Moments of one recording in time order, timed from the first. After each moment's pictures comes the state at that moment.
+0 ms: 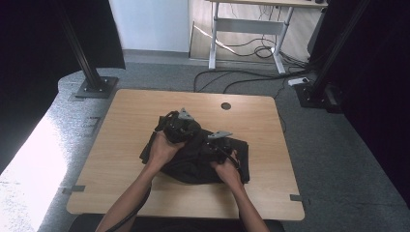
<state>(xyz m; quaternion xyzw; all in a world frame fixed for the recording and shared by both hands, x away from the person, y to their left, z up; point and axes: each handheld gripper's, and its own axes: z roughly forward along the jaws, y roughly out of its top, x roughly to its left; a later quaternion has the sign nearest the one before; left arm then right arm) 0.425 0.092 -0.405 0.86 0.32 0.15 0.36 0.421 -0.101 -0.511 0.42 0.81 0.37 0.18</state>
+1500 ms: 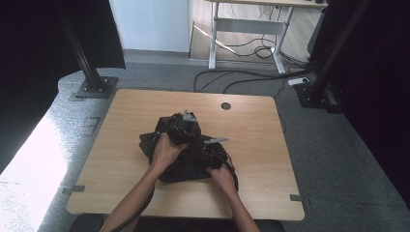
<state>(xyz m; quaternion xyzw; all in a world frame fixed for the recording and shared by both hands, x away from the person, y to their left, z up) 0.428 0.077 -0.422 0.87 0.33 0.15 0.34 0.417 -0.086 -0.543 0.45 0.80 0.37 0.12</state>
